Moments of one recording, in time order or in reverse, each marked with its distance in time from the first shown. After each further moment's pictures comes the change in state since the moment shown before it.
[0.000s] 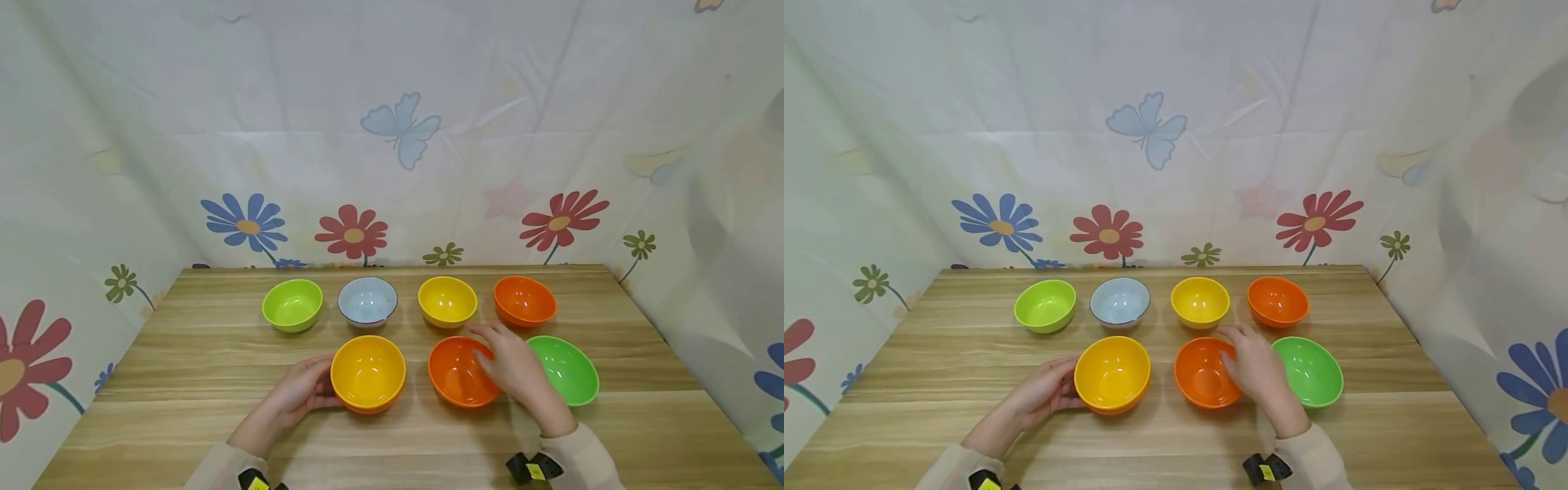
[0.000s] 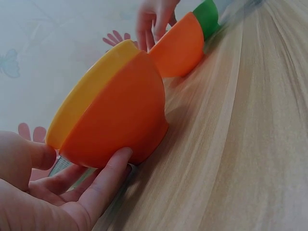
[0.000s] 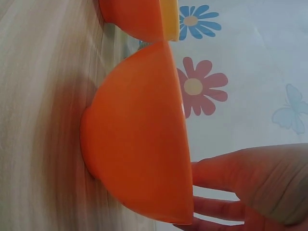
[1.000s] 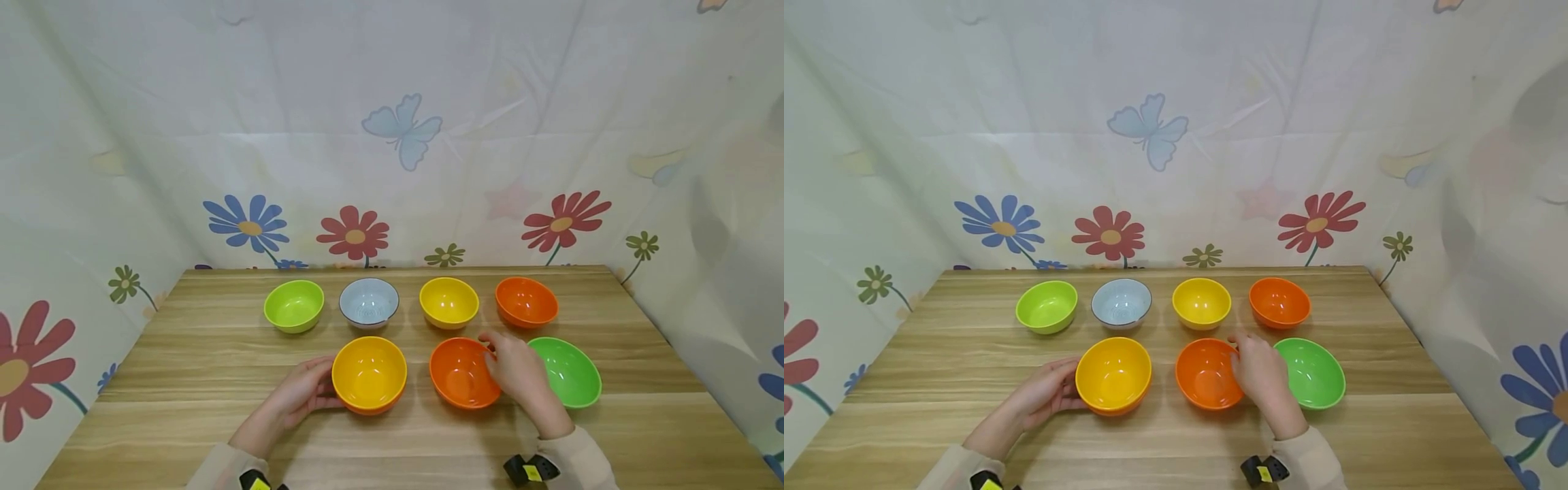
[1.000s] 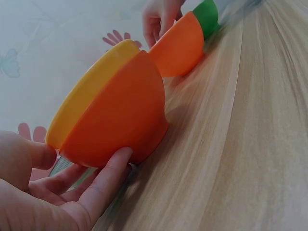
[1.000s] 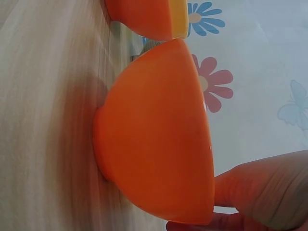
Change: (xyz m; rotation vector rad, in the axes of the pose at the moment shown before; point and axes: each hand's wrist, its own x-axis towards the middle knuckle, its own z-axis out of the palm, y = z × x) left_hand -0.001 0.001 0.001 0.007 -0.006 0.006; right_hand 0.000 0.002 0.003 -0.042 -0.017 0.111
